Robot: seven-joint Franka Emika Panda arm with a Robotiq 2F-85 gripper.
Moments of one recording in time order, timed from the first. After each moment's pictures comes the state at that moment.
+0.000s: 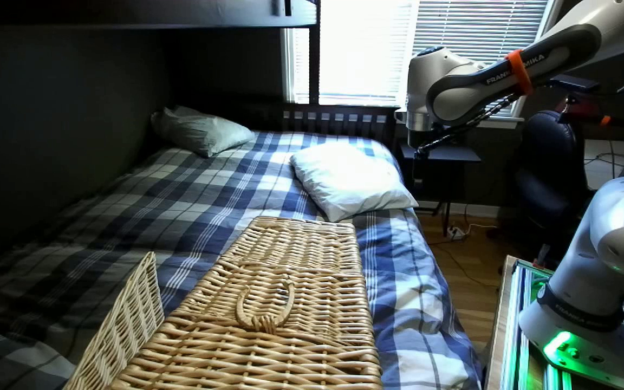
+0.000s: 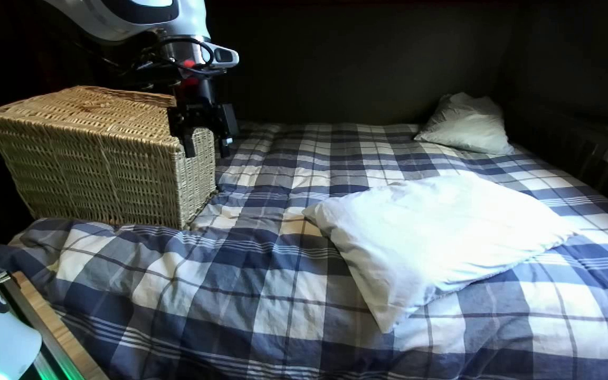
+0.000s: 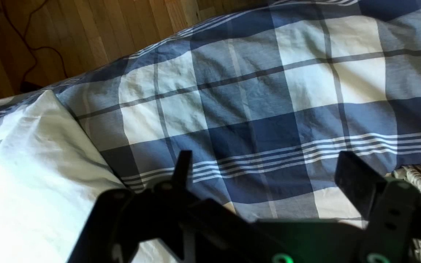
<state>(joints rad) -0.09 -0.34 -0.08 -2.47 -0.24 2.06 -0.26</state>
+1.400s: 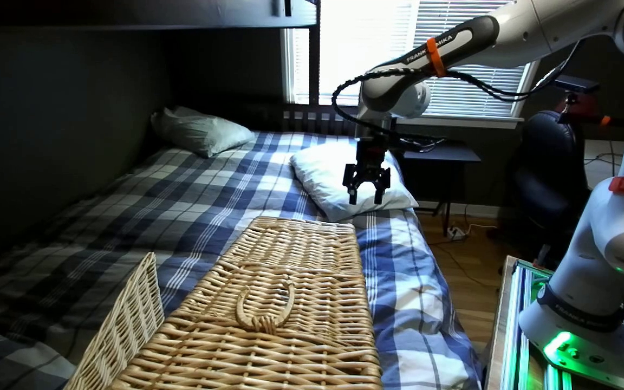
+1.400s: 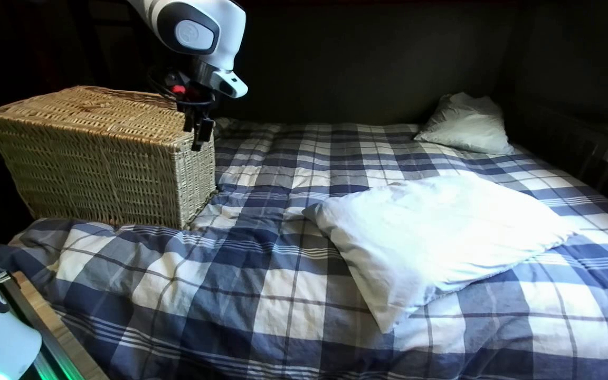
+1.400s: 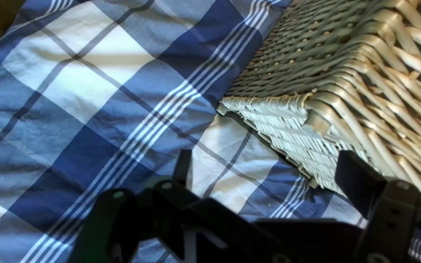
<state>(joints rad) -0.01 0.02 -0.03 -2.16 0.41 1.93 0.14</state>
